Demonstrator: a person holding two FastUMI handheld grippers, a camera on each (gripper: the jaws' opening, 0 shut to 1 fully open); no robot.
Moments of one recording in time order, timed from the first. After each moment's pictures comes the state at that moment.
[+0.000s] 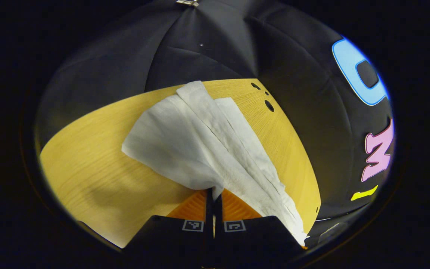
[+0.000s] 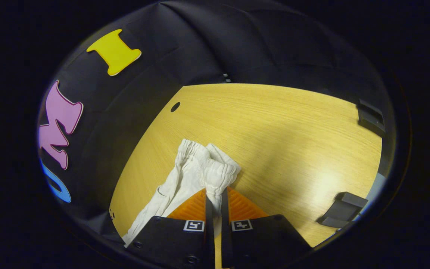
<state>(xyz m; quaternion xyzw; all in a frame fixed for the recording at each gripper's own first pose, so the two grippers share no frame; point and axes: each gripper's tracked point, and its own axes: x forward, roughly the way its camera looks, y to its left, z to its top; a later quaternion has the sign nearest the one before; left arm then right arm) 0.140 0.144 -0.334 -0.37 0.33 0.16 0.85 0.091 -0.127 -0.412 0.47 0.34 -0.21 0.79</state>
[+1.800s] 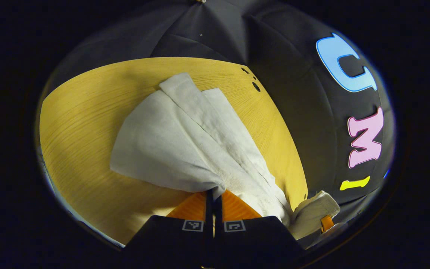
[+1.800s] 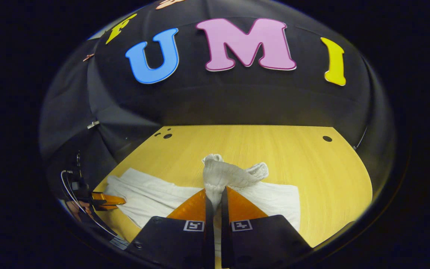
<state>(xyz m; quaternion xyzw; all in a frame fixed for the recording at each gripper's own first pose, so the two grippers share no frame) 0.075 0.082 -0.350 -0.39 0.34 0.10 0.85 0.106 0.208 -0.246 0.12 0.27 0.18 0.94</state>
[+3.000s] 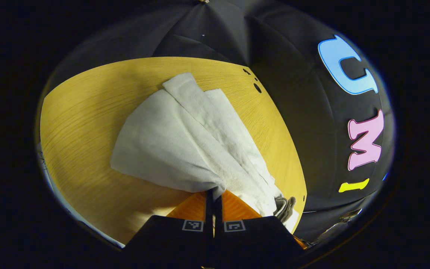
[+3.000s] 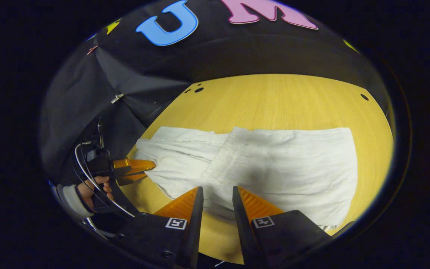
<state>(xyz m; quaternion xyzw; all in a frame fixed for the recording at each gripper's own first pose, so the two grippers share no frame) 0.075 0.085 -0.343 -0.39 0.33 0.11 0.85 0.033 0.265 -0.303 0.19 0.40 0.27 0.85</state>
